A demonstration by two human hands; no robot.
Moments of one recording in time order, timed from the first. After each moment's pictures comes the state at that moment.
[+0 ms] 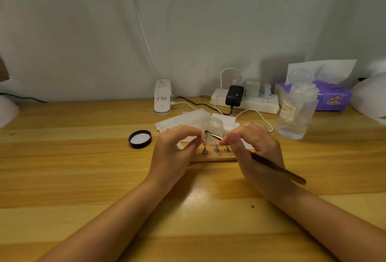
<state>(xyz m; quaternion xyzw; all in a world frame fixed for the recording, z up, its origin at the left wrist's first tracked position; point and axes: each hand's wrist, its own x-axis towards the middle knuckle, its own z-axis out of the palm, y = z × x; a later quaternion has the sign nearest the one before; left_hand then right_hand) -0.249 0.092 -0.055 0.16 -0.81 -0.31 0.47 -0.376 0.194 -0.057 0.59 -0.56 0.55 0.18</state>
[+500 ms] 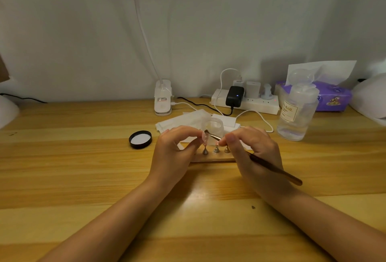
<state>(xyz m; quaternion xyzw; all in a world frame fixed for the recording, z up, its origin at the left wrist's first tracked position) -0.249 0.093 -0.055 0.17 -0.81 -0.32 0.46 -0.374 0.195 -0.062 0.58 -0.57 0.55 0.17</state>
